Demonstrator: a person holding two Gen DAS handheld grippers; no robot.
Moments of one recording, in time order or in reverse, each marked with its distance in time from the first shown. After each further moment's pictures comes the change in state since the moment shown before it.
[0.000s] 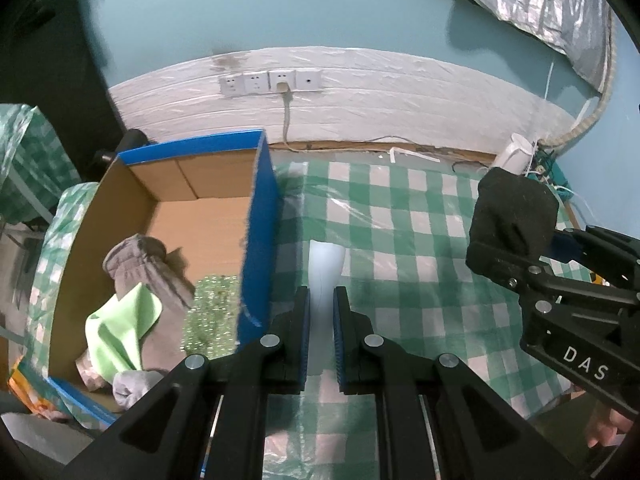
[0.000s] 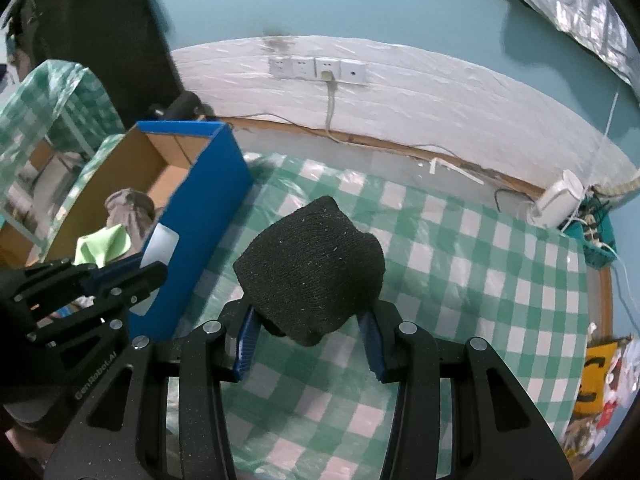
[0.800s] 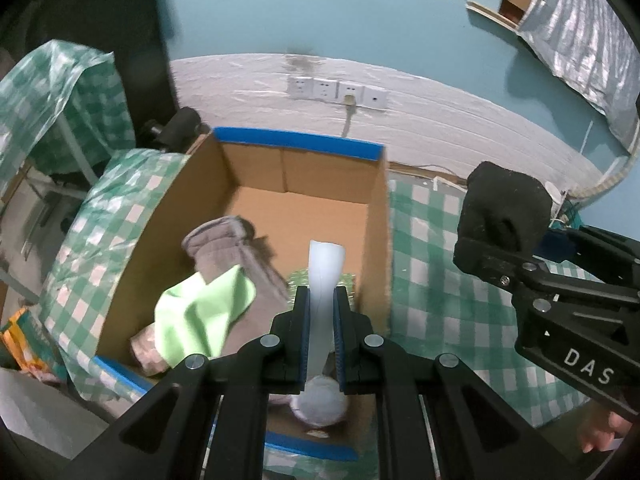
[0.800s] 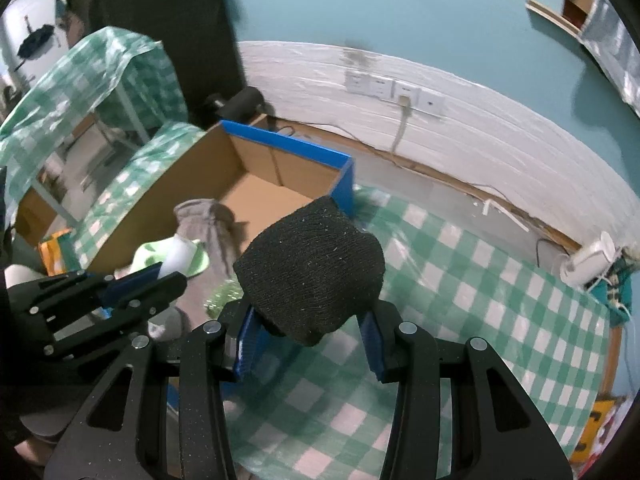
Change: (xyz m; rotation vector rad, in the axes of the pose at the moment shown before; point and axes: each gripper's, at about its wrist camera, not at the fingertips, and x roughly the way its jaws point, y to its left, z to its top) left arm -0.028 0.097 -0.014 -0.175 -0.044 0.054; right arm 0.012 0.108 0.037 -0.165 -0.013 0.104
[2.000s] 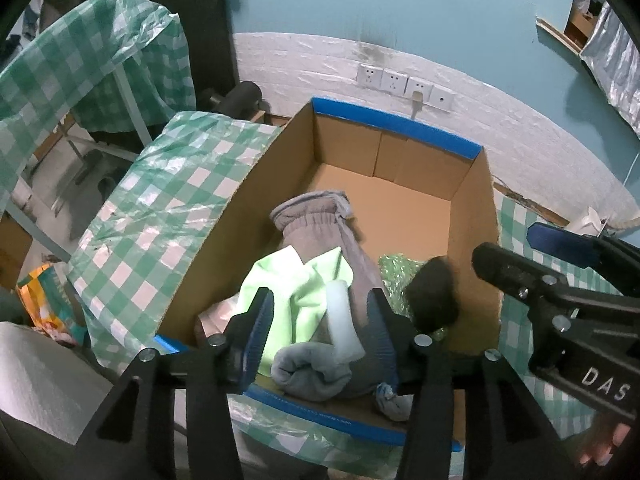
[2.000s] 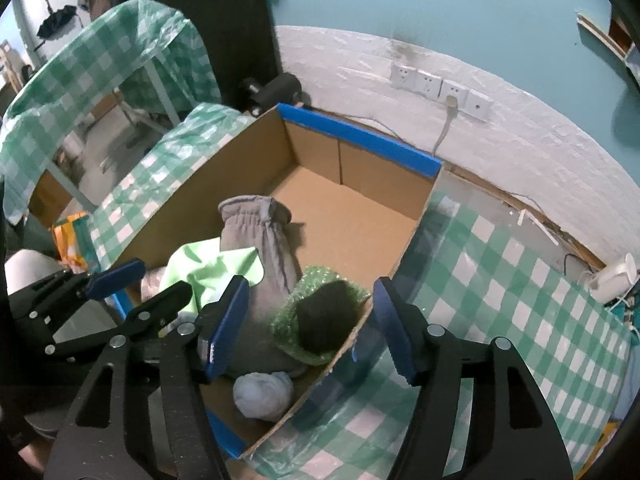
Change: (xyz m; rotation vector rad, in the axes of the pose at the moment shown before) left arm 0.007 0.073 -0.014 -0.132 0.035 0.128; right arm 0.036 0.052 0.016 -0.045 0.027 0.061
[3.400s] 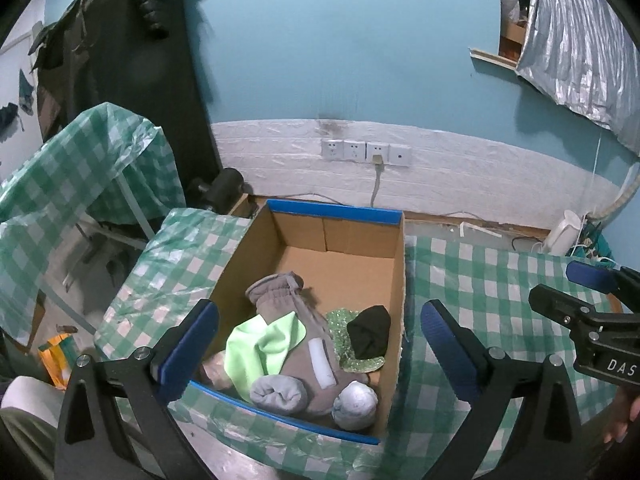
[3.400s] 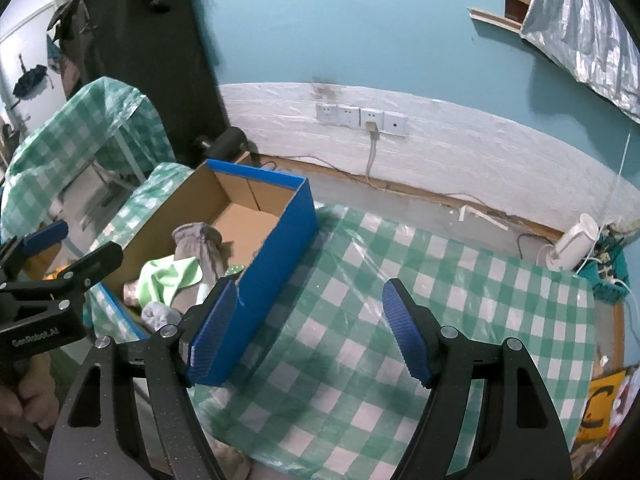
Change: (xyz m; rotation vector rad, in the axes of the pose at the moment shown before) left arm -0.099 -0.064 0.004 0.142 -0.254 0.008; right arm -0.109 -0.084 -0.058 0.147 -0.165 -0.091
